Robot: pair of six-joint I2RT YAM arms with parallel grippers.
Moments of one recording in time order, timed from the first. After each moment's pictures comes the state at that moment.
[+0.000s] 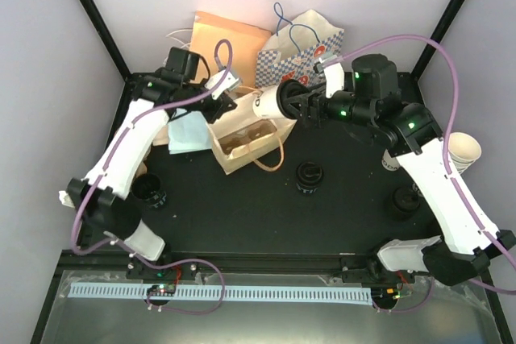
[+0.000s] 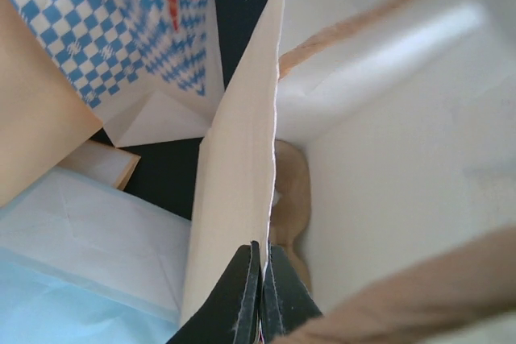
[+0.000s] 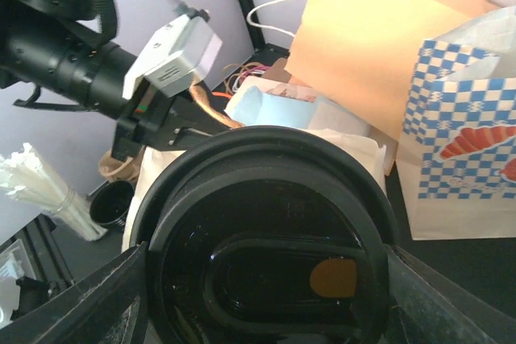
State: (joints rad) left arm -0.32 1.62 1.76 -1.01 0.49 0.47; right arm 0.56 1.30 1.72 -0.86 -0.32 0.15
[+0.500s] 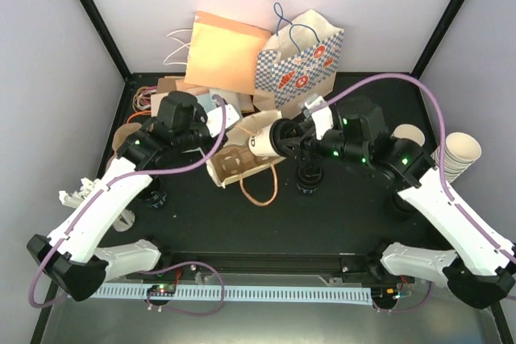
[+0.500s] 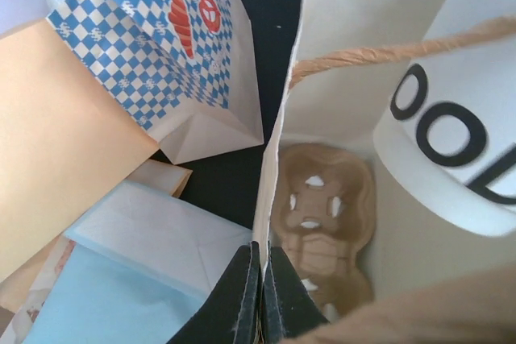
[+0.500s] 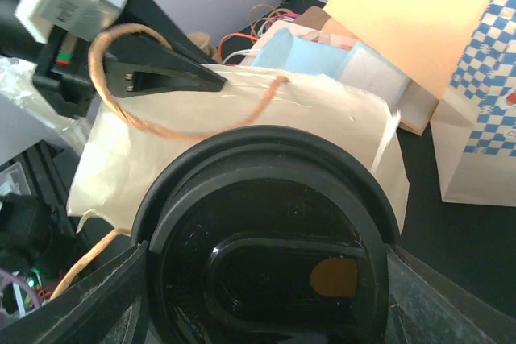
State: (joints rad) left arm -0.51 1.16 1.29 -0.70 0.20 0.46; right arm 0.73 1.13 1.41 -0.77 -0.22 0.11
